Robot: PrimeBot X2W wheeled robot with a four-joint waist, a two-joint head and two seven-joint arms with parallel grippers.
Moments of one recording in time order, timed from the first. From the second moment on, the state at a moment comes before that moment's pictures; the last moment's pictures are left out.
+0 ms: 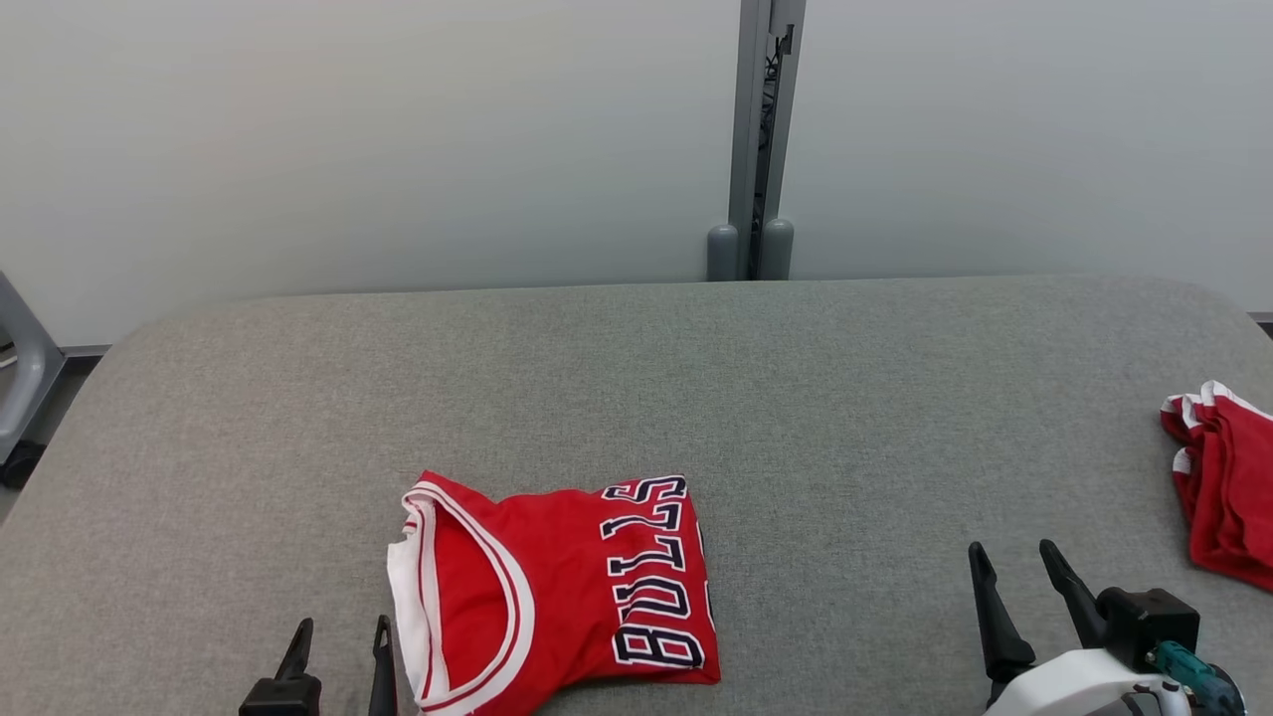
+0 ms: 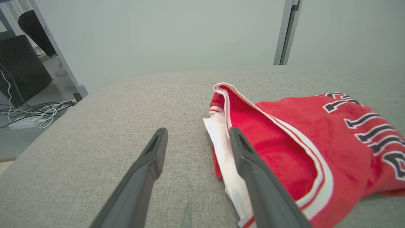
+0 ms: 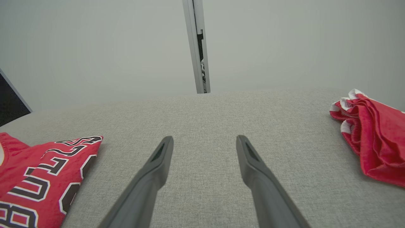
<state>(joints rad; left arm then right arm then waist) 0.05 0.05 -0.05 0.43 -0.08 0.10 -0.26 -0.09 -0.05 0.04 0.50 0.19 0.13 -0.26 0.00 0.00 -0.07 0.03</state>
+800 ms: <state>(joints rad) -0.02 0.05 -0.20 0.44 -0.09 0.09 -0.26 -0.23 -0.05 0.30 0.64 0.32 0.13 -0.26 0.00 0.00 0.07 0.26</state>
